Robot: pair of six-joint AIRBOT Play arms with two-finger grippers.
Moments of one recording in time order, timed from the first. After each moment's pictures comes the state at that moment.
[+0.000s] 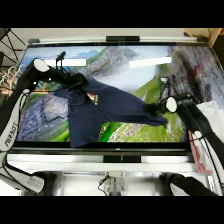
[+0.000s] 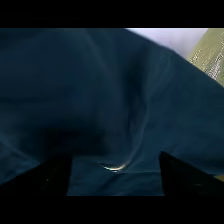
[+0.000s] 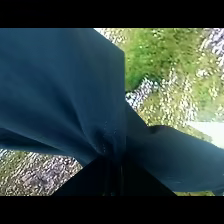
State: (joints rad) left arm -0.11 -1.74 1.65 0.94 -1.14 -1.49; right arm 0.26 -1.18 0.96 -1.59 0.98 1.82
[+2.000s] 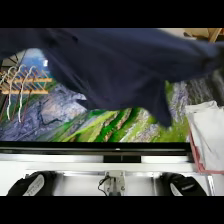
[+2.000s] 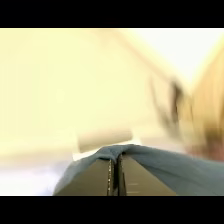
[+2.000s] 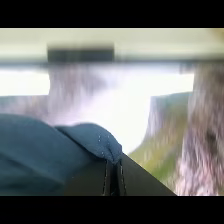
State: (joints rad) left arm 0.28 -0.88 1.94 0.81 -1.01 -1.30; right arm 0.26 -0.67 1.51 -1.81 1.11 1.77
